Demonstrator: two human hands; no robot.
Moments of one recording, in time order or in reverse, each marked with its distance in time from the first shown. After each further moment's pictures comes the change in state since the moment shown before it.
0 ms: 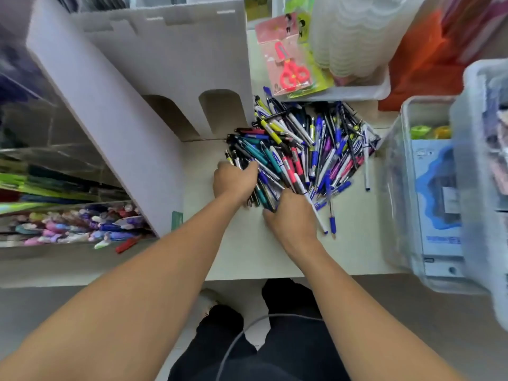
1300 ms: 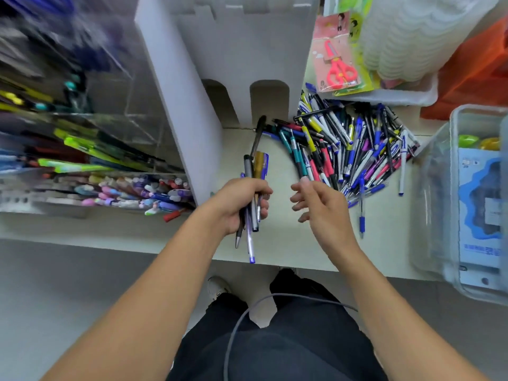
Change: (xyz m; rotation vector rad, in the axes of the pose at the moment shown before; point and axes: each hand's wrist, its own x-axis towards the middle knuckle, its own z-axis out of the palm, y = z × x) left_hand -0.068 -0.033 -0.095 -0.681 -0.581 -0.313; right_hand -0.044 -0.020 -0.027 0.816 -0.089 -0.106
